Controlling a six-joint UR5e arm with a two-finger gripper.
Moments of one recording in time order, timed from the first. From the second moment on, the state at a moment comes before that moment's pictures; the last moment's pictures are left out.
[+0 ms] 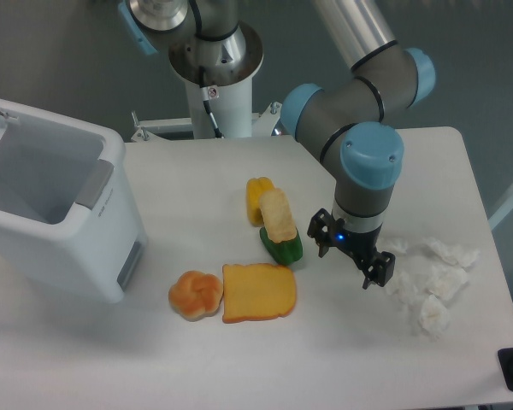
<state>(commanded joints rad) 2.63 -1.98 -1.57 -1.01 1.42 1.28</state>
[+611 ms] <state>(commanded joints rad) 2.62 -1.86 -1.71 -1.11 1.36 1.15</state>
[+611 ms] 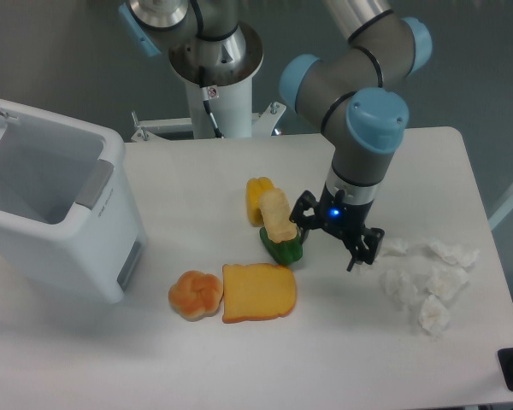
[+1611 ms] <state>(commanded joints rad) 2.57 -1.81 -1.80 -1.19 1.44 0.81</state>
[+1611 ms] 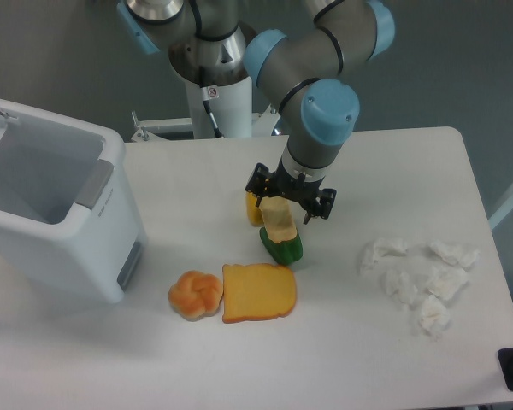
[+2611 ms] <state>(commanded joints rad) 2.53 -1.85 -1.81 -1.12 1.51 0.72</state>
